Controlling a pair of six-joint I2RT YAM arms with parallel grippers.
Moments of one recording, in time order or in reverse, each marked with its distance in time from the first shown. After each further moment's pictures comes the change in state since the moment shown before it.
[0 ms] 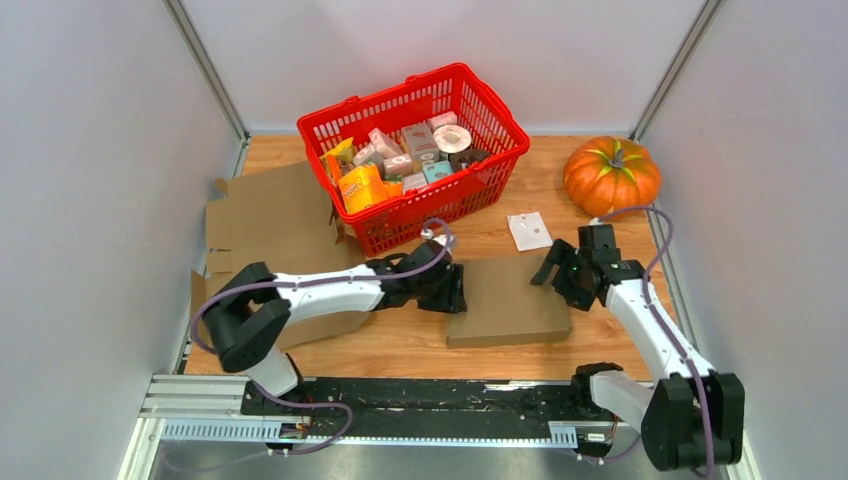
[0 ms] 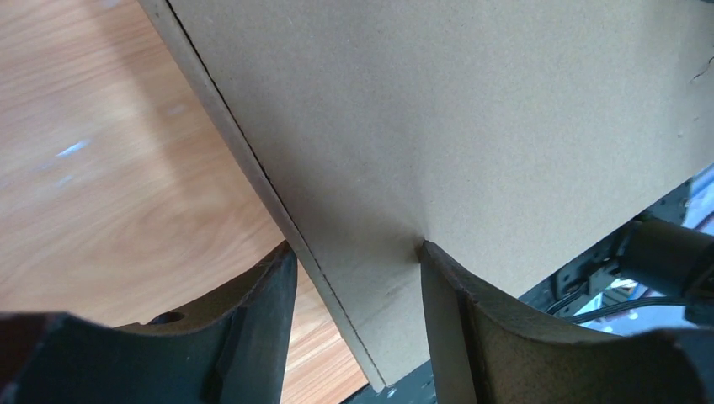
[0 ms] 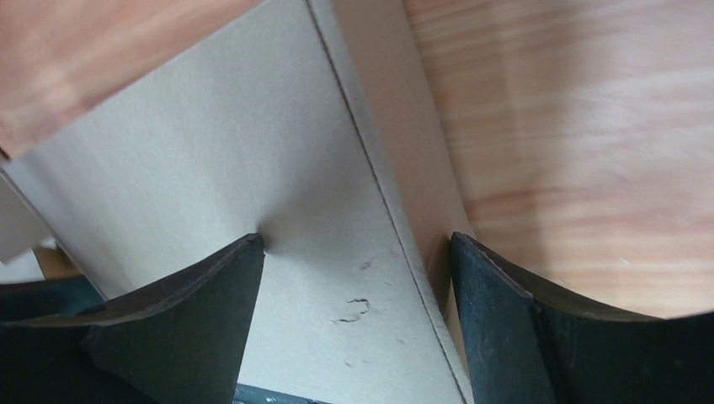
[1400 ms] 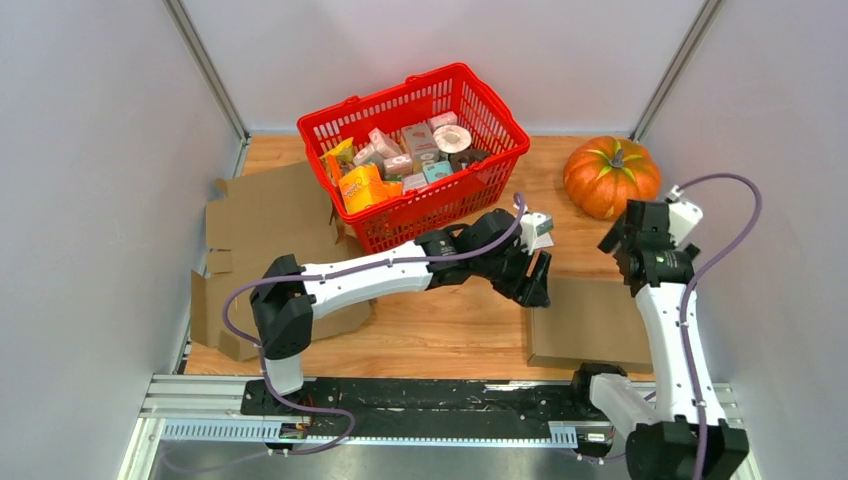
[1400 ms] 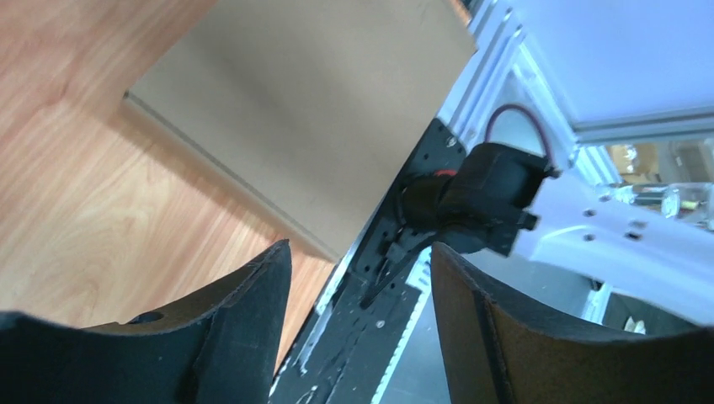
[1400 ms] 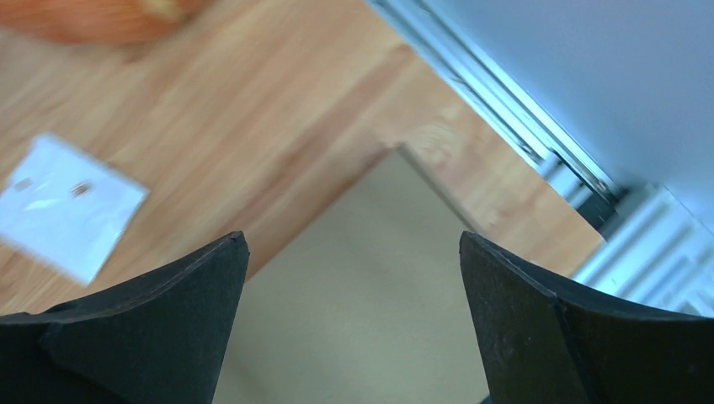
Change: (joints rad) left arm -0.164 0.280 0.731 -0.172 0.240 0.213; right arm -0.315 -0.137 0.260 -0.206 0.672 -0.115
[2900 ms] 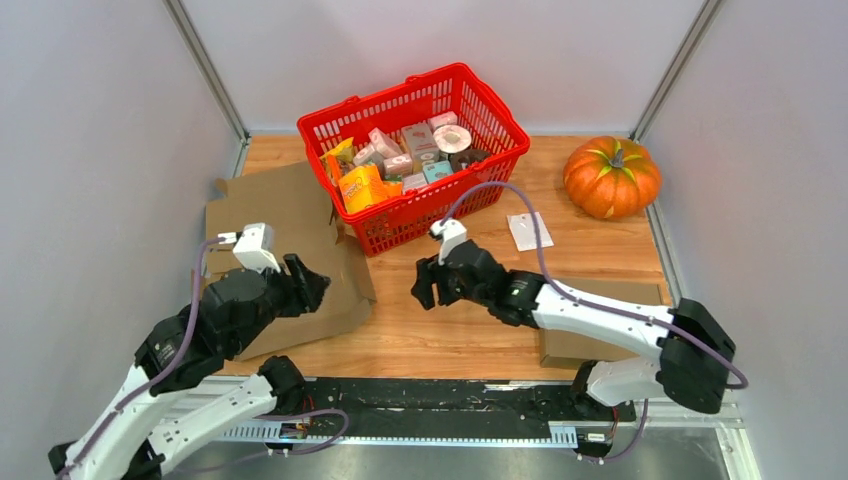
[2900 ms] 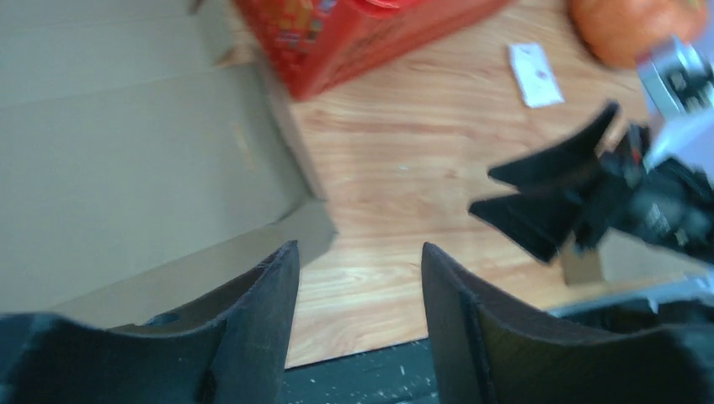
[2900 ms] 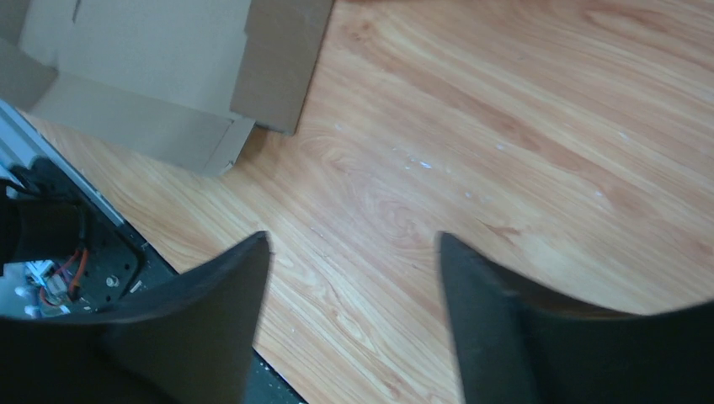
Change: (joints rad) left arm 0.229 -1.346 -0.610 -0.630 -0.712 -0.139; right arm 1.168 0.299 -0.108 0.709 -0.402 -0.019
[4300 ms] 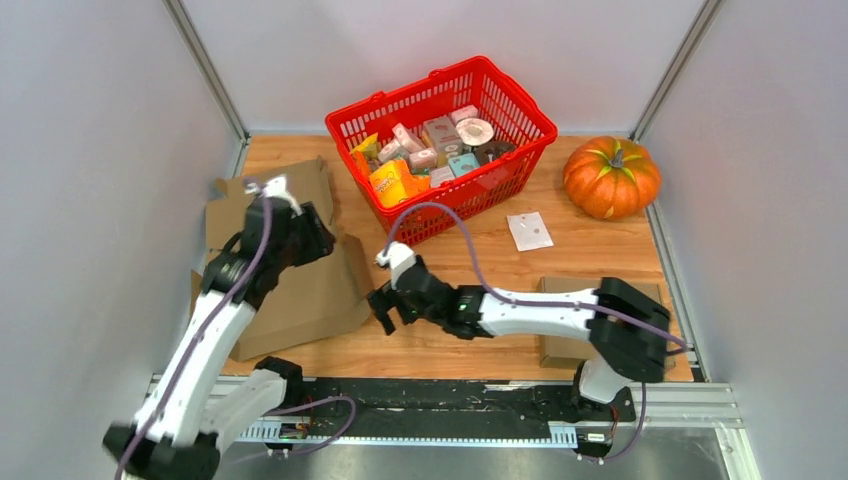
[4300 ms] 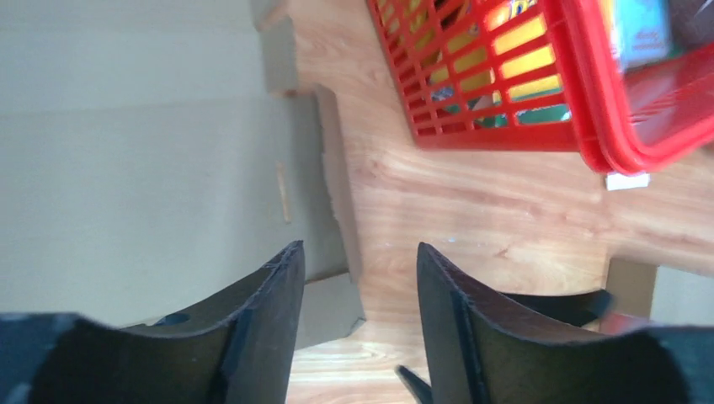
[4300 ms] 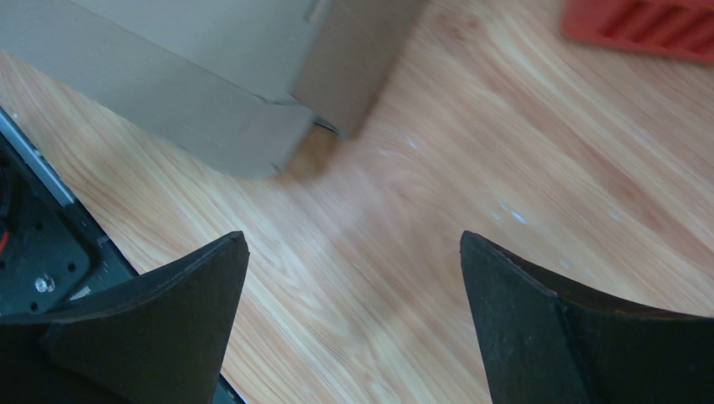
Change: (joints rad) left arm 0.608 0.515 0.006 0.278 0.379 0.146; right arm 0.182 0.288 0.086 0.145 0.106 -0.128
